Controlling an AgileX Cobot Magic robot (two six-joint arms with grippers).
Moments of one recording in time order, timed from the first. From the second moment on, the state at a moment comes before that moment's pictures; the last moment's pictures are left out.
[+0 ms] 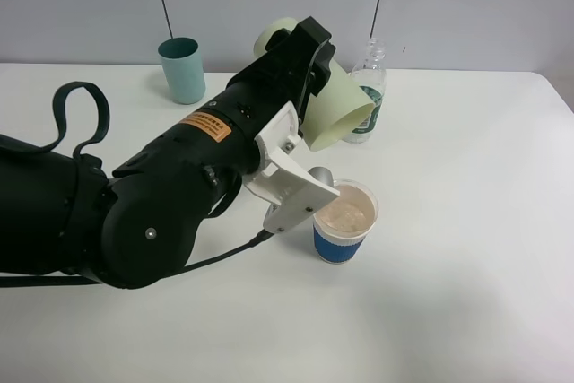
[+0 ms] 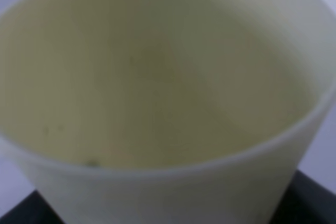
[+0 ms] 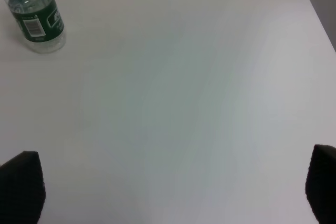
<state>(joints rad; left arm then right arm) -1.15 1.69 -0.72 -0.87 -1.03 2.59 -0.09 0.00 -0.50 0.05 1.06 -0.05</state>
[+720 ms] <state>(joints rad) -1.10 1.69 -0.72 -0.88 -0.83 1.85 -0.09 0.00 -0.50 0.05 1.06 -0.05</state>
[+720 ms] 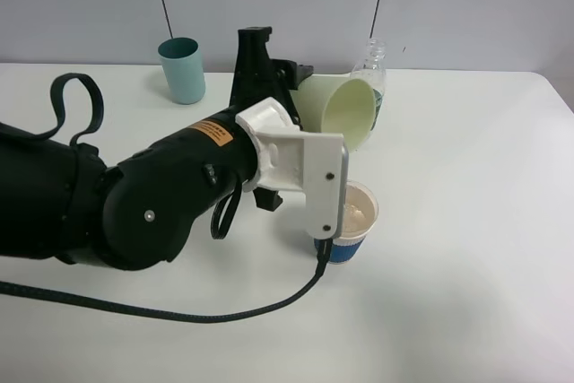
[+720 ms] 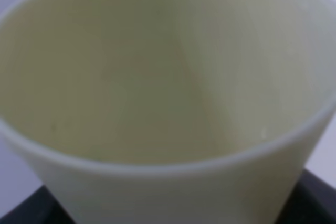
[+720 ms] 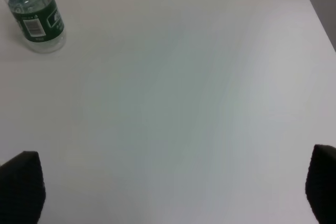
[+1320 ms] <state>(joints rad) -0.61 1.69 -0.56 0.09 -0.78 0.37 -0.09 0.00 -0.50 0.05 1.06 -0.05</state>
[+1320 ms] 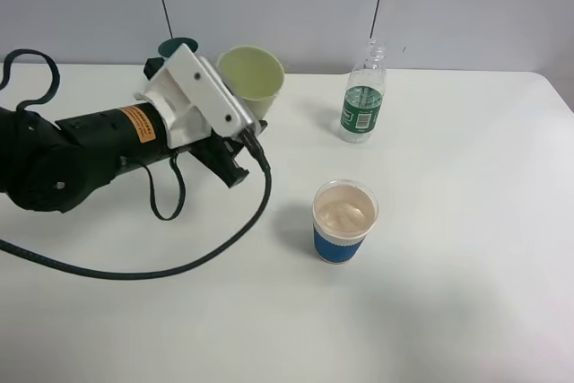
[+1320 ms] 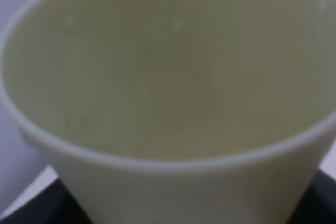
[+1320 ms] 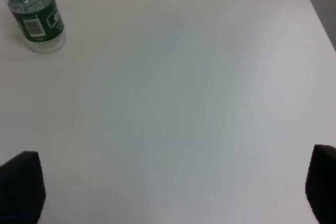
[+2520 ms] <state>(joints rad) -0.26 2.10 -0.59 0.60 -1.20 -0.07 -0.09 0.00 -0.50 0.05 1.06 -0.05</state>
